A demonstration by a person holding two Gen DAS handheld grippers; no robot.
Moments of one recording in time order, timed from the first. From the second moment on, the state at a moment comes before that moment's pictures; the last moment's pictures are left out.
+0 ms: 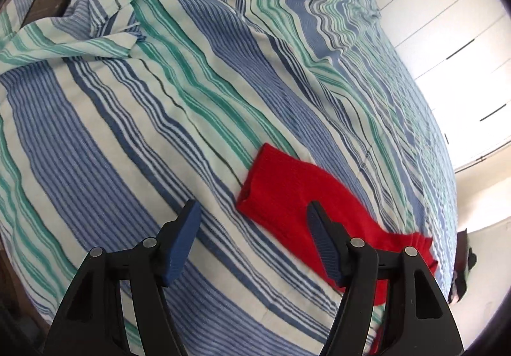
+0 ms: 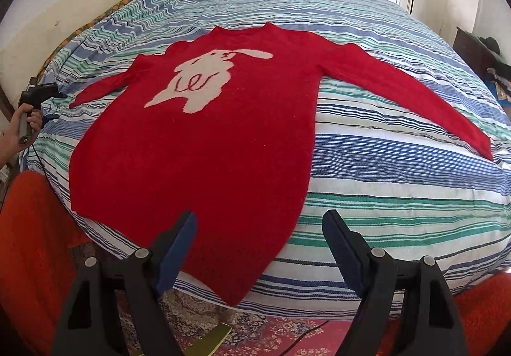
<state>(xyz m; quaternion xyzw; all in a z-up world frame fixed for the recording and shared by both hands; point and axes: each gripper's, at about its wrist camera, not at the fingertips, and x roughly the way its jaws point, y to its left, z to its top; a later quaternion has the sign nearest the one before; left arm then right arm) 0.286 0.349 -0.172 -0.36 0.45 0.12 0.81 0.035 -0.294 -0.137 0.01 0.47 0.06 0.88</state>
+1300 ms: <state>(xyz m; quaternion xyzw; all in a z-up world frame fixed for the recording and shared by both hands) 0.100 0.032 -0.194 -0.14 0.61 -0.12 0.77 0.047 -0.323 -0.167 0.10 0.52 0.07 0.85</state>
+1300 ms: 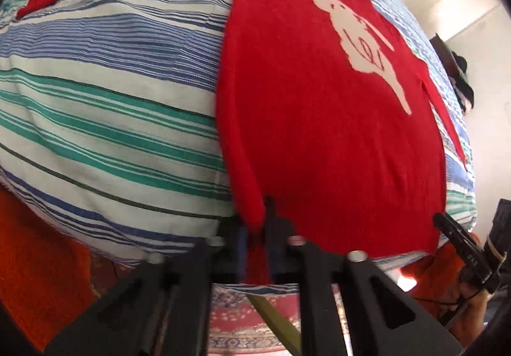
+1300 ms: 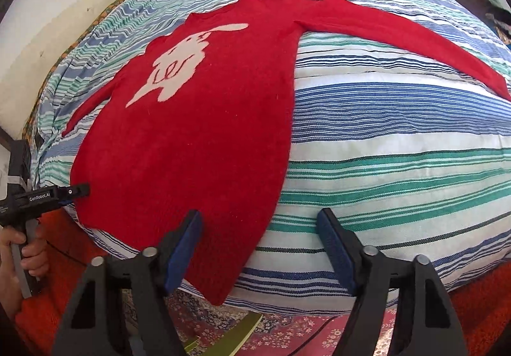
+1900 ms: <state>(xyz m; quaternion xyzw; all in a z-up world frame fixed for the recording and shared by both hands) 0.055 0.057 -0.142 -0.09 0.47 0.00 0.88 0.014 -0.335 -0.133 0.08 0.43 0.01 0.90</state>
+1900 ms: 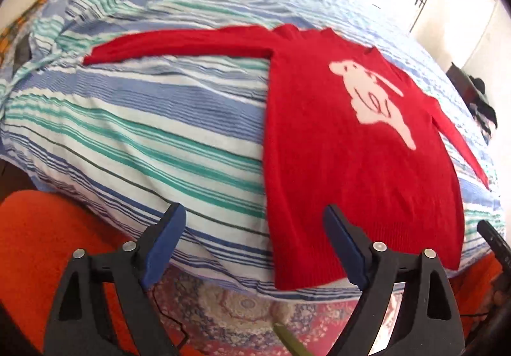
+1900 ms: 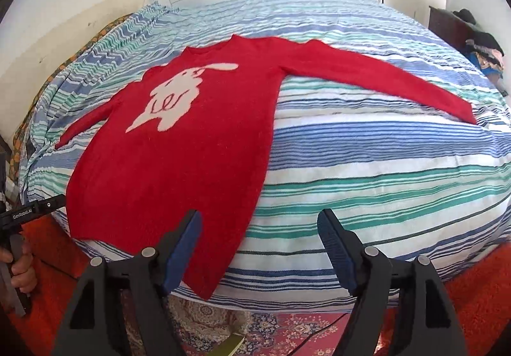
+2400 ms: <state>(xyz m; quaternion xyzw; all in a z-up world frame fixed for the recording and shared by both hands) 0.078 0.056 -0.158 -0.05 0.48 0.07 0.88 0.010 -0.372 -0.137 0.14 0.42 -0.06 0.89</state>
